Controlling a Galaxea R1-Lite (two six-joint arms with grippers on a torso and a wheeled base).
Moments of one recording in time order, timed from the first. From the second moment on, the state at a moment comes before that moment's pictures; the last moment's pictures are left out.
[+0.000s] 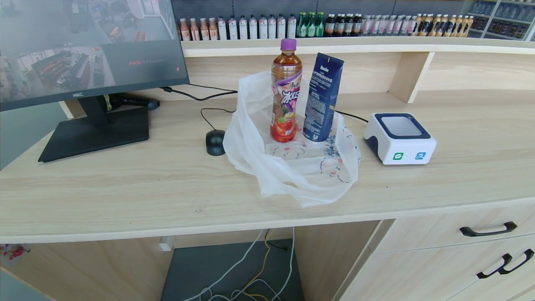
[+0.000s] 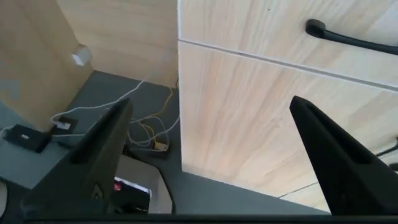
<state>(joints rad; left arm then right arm) 0.00 0.00 0.00 0.00 0.00 -0.01 0.17 0.22 -0.02 -0.01 0.07 -0.13</state>
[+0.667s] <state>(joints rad) 0.00 0.00 0.00 0.00 0.00 -0.01 0.00 0.02 0.00 -0.07 0.09 -0.13</state>
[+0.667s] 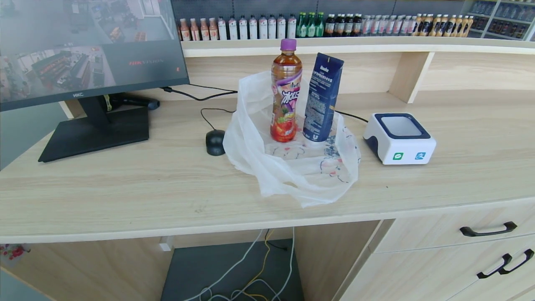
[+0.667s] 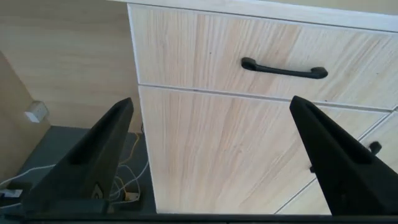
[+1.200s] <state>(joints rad) 0.00 0.00 0.00 0.00 0.00 -0.01 0.00 0.00 0.00 0.00 0.06 -0.03</state>
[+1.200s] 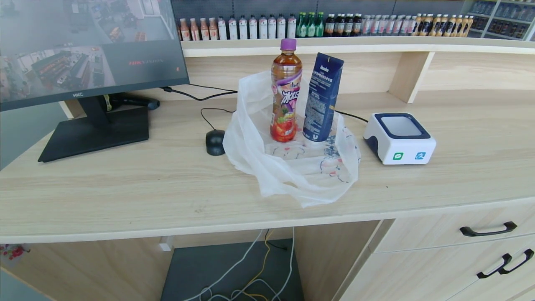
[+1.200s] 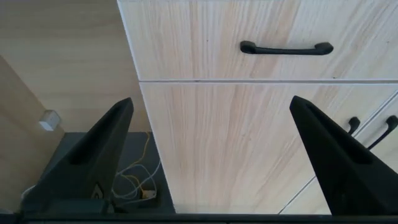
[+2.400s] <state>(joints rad) 0.00 0.00 0.00 0.00 0.00 -0.02 0.00 0.00 0.00 0.00 0.06 -0.03</state>
